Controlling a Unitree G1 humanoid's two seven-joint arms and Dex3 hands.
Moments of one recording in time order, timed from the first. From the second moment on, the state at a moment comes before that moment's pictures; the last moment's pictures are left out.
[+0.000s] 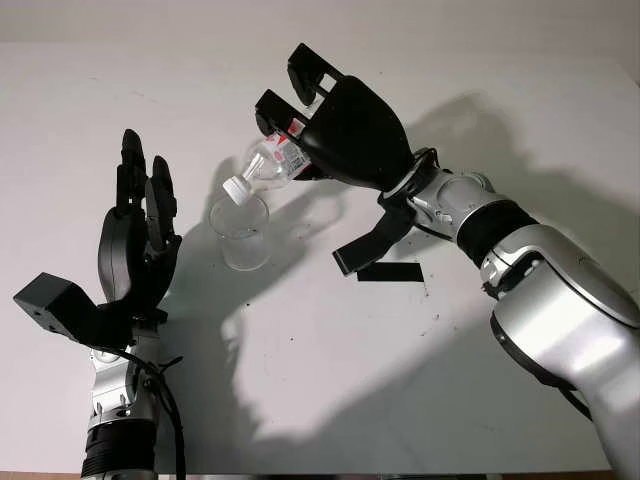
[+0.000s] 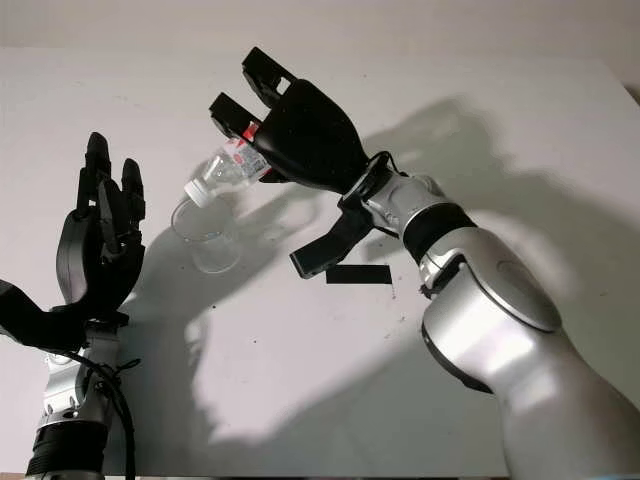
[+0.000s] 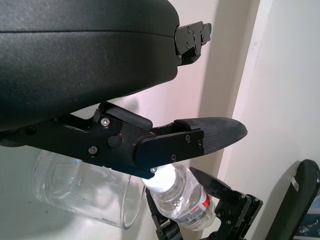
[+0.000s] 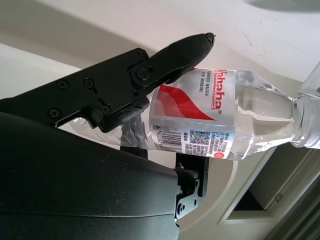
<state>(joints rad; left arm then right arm) -0.29 0.15 0.29 0.28 -0.38 -0.31 -0.32 -1.32 -0.31 0.92 1.27 -1.22 -0.37 -1.16</state>
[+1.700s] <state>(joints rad) -0.31 0.17 0.30 0.32 -0.40 -0.29 -0.36 -1.13 -0.25 0.35 1.24 -0.40 -0.68 -0.53</state>
